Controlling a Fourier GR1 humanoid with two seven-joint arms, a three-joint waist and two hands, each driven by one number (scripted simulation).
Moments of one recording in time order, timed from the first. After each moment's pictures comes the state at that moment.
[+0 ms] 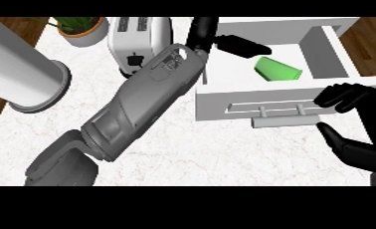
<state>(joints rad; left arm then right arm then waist) -1.30 0.00 -0.59 -0.51 0.67 0.50 -0.39 -0.10 -0.24 -0.18 -1.93 -0.23 0.40 0.00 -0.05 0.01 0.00</state>
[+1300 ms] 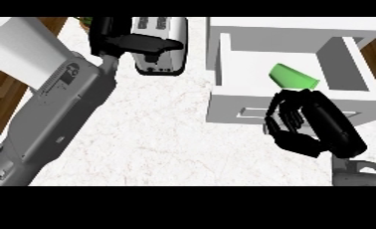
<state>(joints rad) -0.88 0.38 -0.43 -1.10 0.68 0.41 -0.21 -0.13 -0.29 0.11 -1.79 0.53 0.26 -0.07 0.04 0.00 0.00</state>
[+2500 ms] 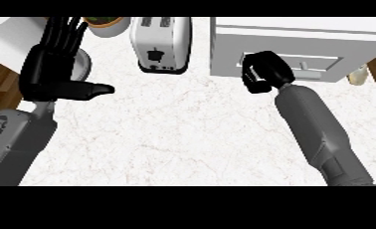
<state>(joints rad) -0.45 0.56 -0.26 -1.37 0.70 0.19 -0.27 -0.78 -0.21 0.06 -0.57 0.89 -0.11 -0.39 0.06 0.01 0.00</state>
